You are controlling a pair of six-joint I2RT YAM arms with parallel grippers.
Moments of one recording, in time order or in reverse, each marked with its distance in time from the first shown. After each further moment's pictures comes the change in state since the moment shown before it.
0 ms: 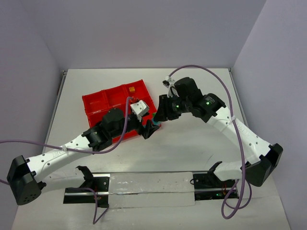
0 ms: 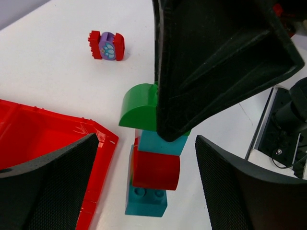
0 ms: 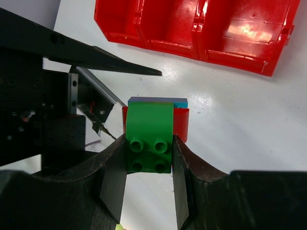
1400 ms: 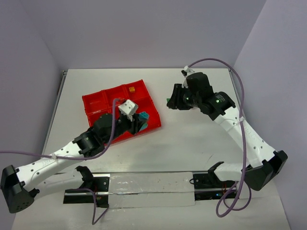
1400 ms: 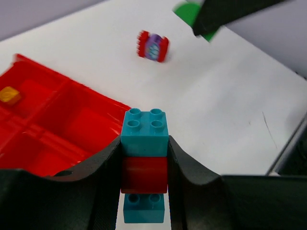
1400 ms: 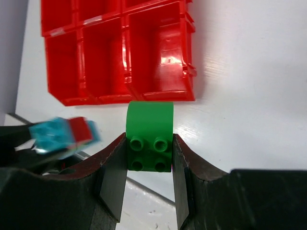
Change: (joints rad) left arm -0.012 -0.132 -0.058 -0.059 -0.223 -0.061; right arm -0.124 -0.049 0.003 0.018 0.251 0.034
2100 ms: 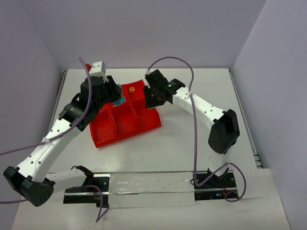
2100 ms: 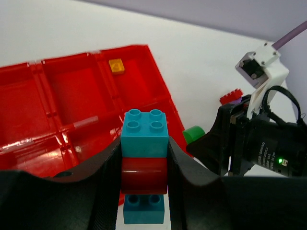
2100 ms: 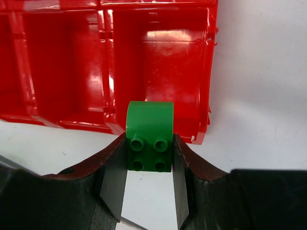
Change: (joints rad) left arm 0.367 0.192 0.527 -0.522 -0.197 -0.367; right arm 0.151 0.566 0.303 0.006 0.126 -0.091
